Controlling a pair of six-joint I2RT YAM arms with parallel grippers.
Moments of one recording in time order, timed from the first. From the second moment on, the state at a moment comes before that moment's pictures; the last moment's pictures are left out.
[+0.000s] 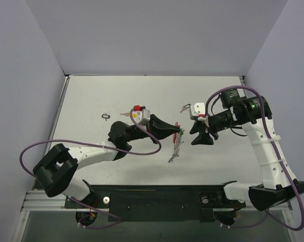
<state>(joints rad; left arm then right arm) -0.86 1.47 0.75 1.21 0.62 -0.40 0.30 1.29 1.60 -1.54 -0.87 -1.16</state>
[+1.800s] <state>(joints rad) -0.86 1.38 0.72 1.16 0.49 -0.60 0.36 1.38 1.65 -1.42 -0.99 -1.06</state>
